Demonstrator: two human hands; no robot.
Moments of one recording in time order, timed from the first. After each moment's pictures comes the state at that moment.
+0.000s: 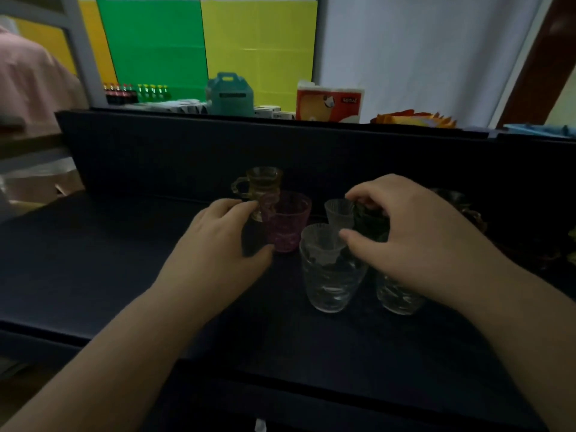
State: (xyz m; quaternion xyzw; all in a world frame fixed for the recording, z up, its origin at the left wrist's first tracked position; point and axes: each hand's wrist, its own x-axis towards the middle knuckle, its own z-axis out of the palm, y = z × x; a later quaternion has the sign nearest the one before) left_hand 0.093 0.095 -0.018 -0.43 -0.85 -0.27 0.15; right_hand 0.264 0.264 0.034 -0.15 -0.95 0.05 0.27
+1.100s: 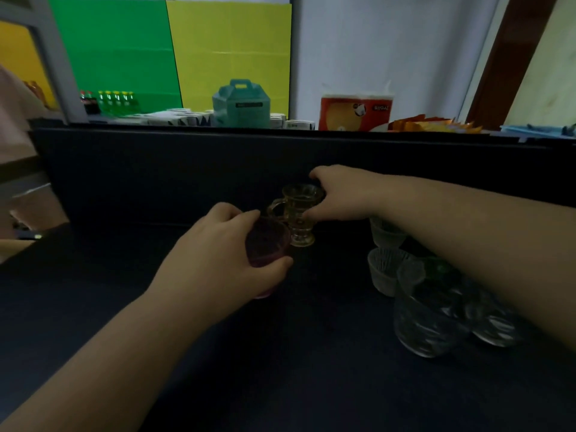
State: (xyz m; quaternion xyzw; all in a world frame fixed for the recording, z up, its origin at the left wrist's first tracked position) left_hand -0.019 0.066 0.002 -0.49 -0.83 -0.24 0.10; right_hand 0.048 0.284 0.060 -0.25 -0.97 0.06 0.04
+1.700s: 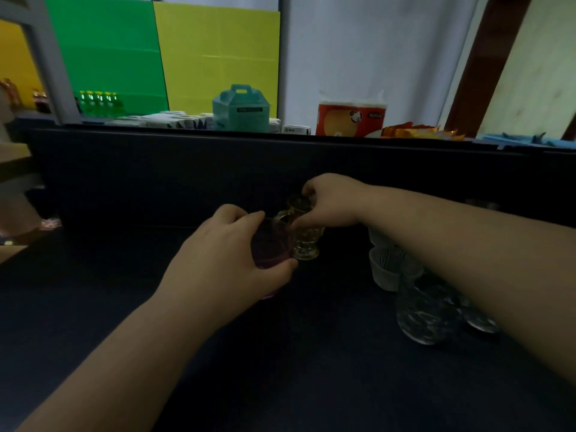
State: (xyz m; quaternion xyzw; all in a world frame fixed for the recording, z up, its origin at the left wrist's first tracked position) left_hand -0.024 0.050 -0.001 -0.52 -0.80 -0.28 0.11; right_hand 0.035 0.268 0.049 -0.28 -0.96 0.06 0.05
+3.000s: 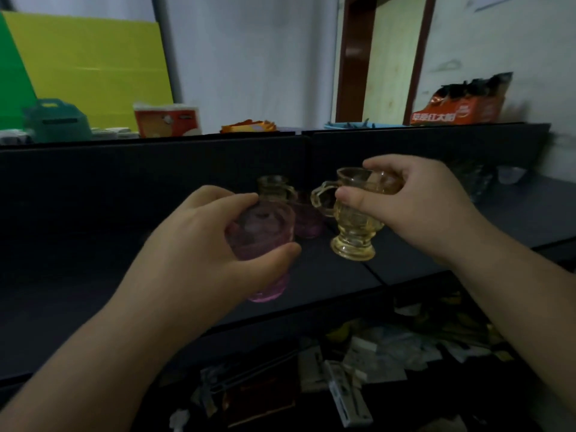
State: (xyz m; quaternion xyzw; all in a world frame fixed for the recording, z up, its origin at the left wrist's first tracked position) left_hand 0.272 0.109 0.034 -0.63 -0.66 -0.40 0.09; right_hand 0.483 0.263 0.052 -0.38 -0.79 0.19 0.43
